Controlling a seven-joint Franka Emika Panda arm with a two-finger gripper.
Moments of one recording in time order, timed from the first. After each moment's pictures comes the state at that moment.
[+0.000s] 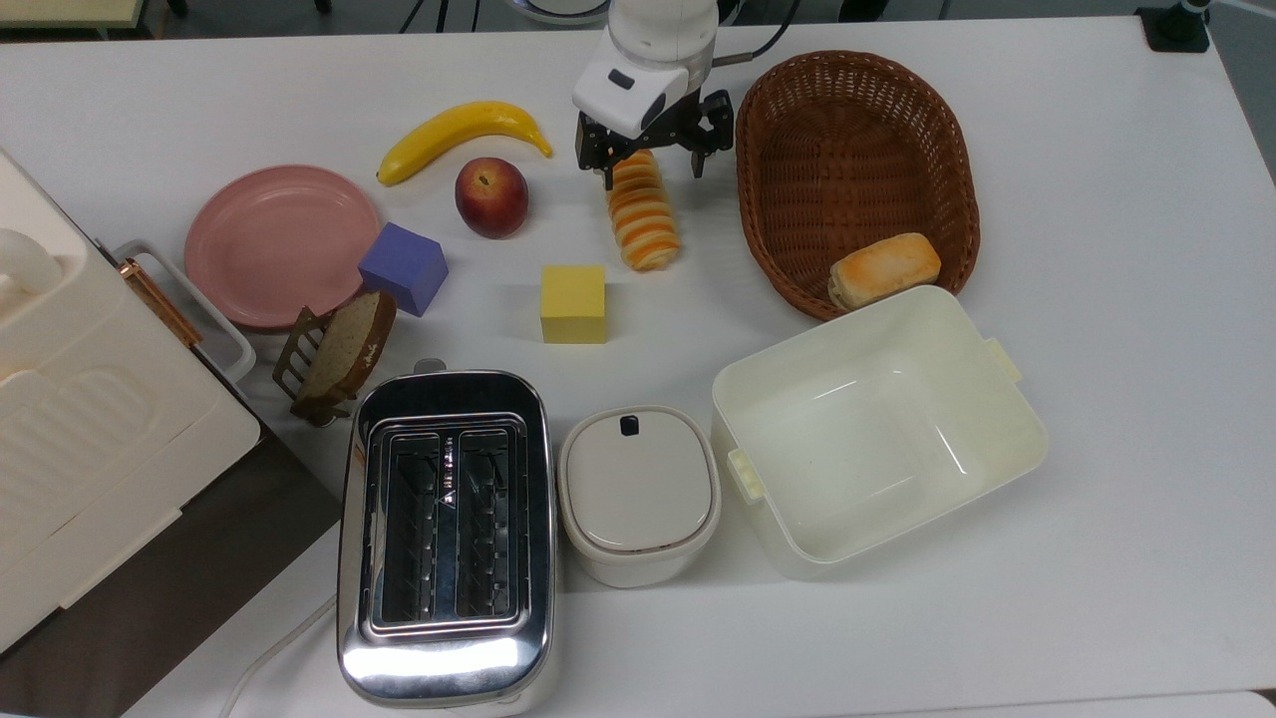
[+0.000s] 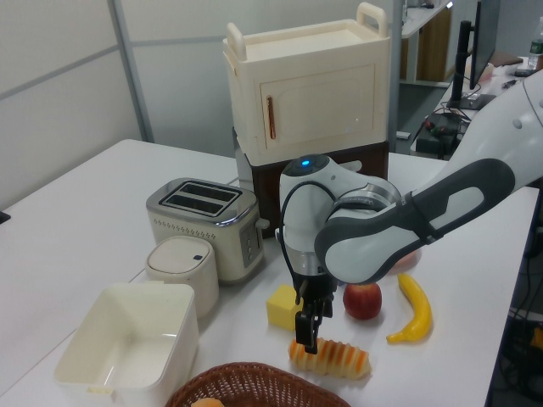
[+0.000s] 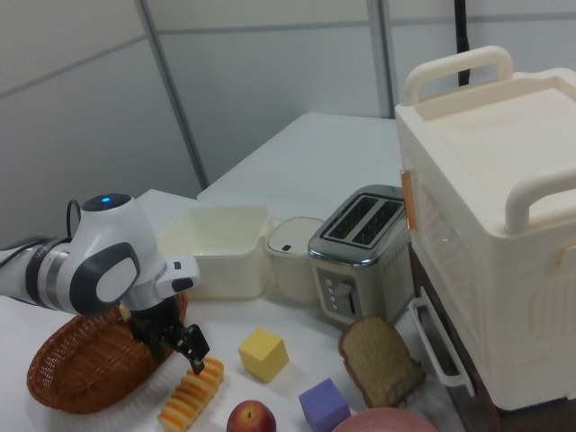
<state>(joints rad) 0.24 -0.01 -0.01 -2.23 -0.02 2.21 0.05</state>
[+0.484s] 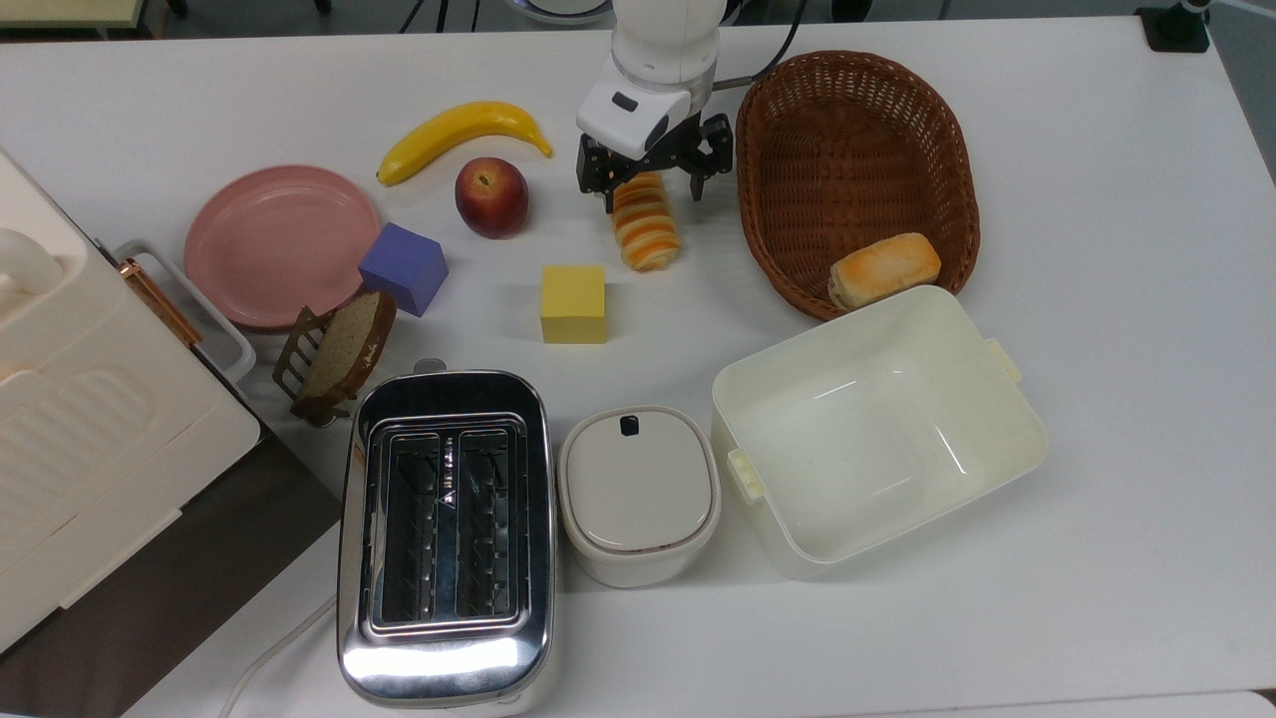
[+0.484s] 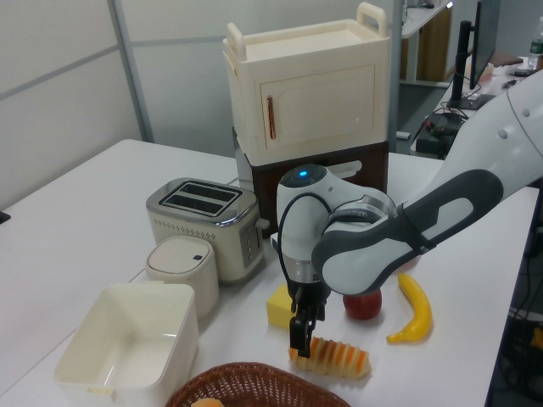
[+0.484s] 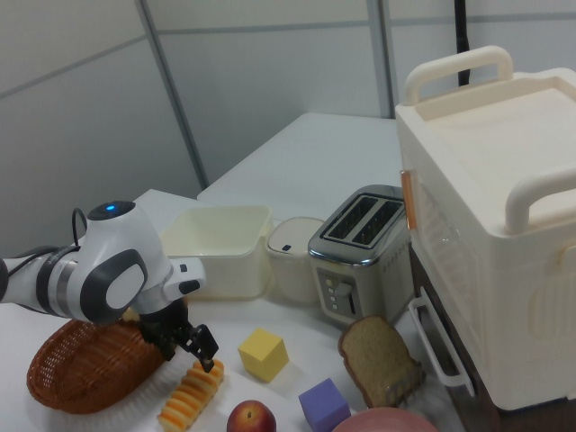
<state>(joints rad) 0.24 0.04 -0.01 -2.23 -0.04 2.30 0.05</state>
